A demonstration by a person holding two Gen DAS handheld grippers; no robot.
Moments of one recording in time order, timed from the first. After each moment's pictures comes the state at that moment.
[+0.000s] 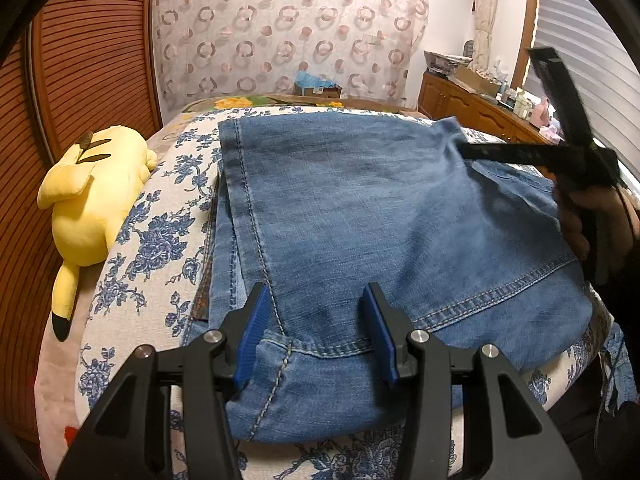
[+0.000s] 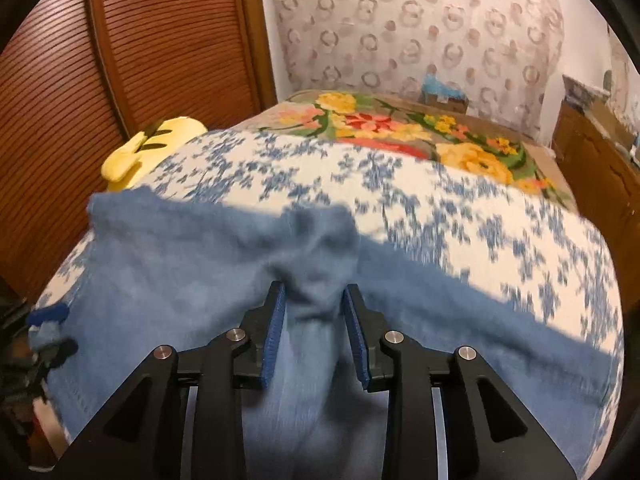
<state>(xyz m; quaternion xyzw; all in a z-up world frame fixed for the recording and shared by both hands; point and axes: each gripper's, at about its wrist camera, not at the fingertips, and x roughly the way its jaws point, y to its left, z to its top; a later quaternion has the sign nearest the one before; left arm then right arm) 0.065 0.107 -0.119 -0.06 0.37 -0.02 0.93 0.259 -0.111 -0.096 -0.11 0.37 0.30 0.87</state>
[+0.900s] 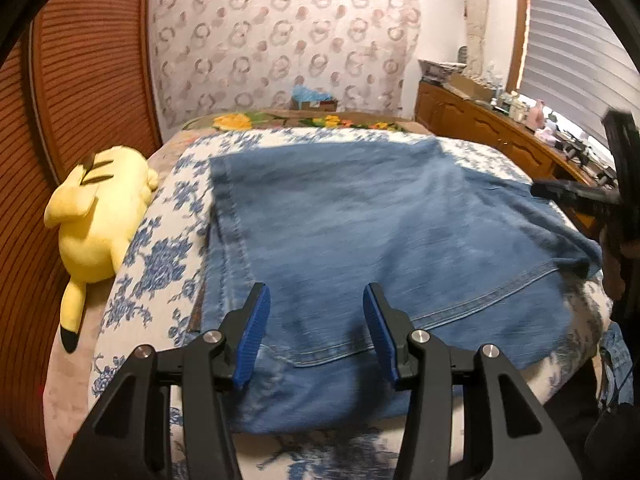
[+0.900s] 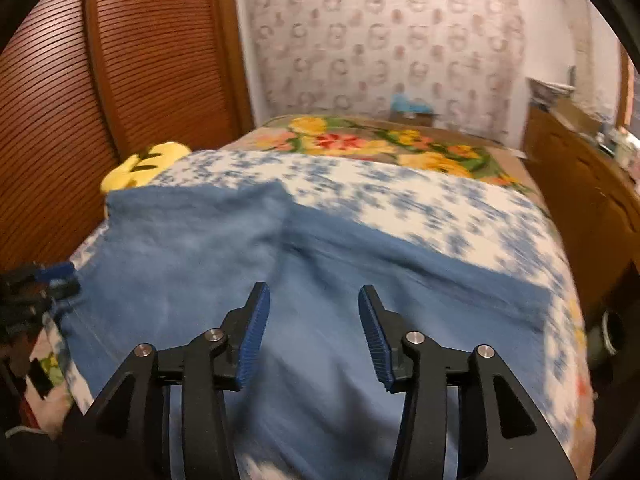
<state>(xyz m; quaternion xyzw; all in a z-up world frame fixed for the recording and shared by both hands) 0.056 0.087 -0.096 -0.04 0.35 -0.02 0.94 0.186 -0.223 -0.075 -0.07 0.34 0.26 0.90</state>
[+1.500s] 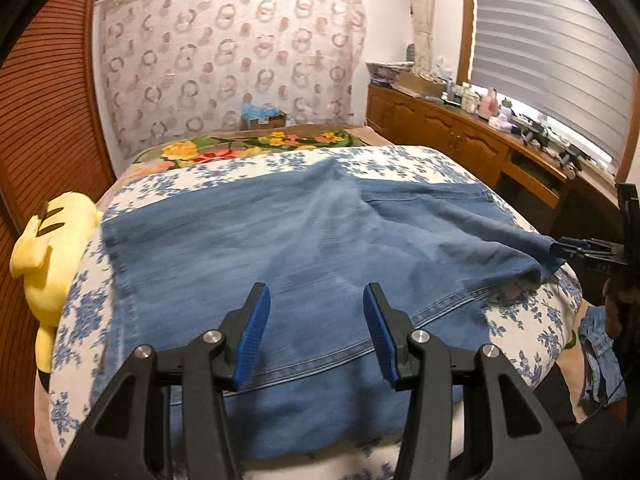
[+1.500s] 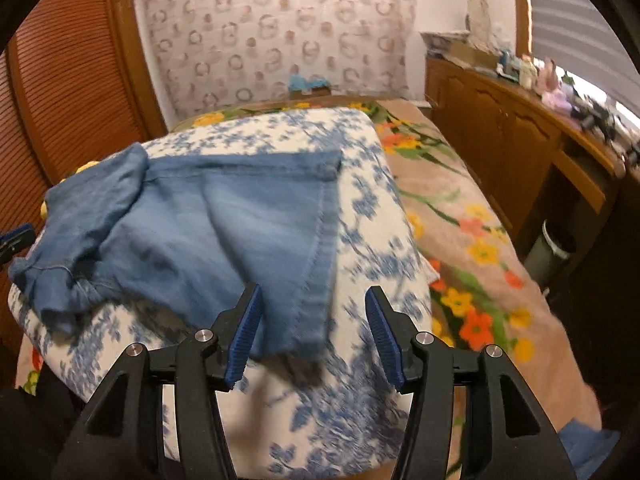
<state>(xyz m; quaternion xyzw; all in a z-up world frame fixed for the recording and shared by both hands) 0.076 0.000 -0.074 0.00 0.33 -0.09 0.94 0.126 -0.386 -0.108 -0.01 0.37 0.12 0.92</state>
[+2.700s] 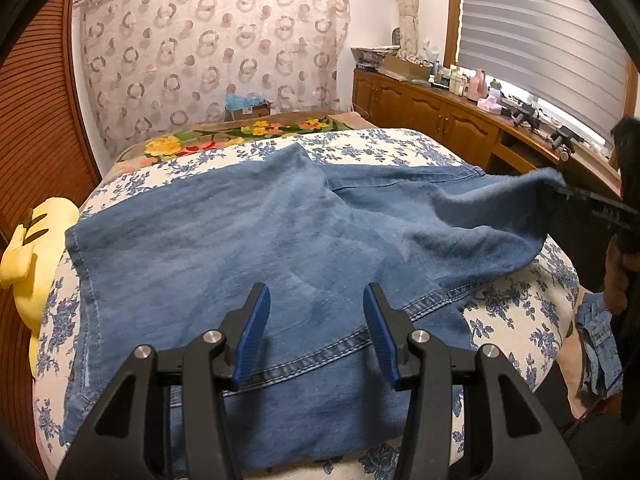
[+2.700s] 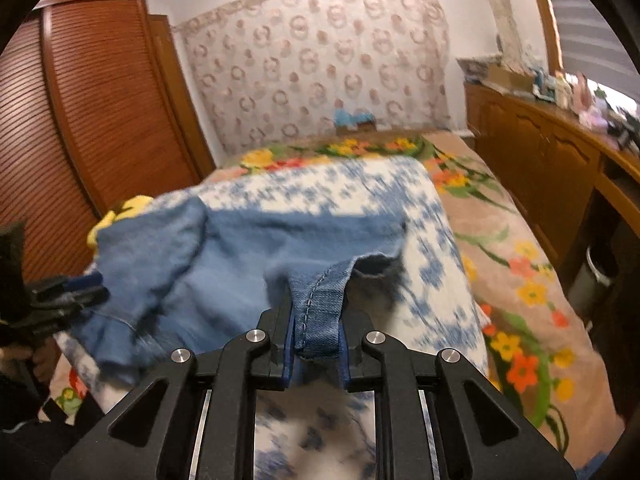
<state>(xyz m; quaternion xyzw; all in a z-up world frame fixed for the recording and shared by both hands) 0.084 -0.031 -0.077 0.01 0.35 -0.11 0.93 0.136 -0.357 -0.058 0.03 0.30 0.21 0.93</state>
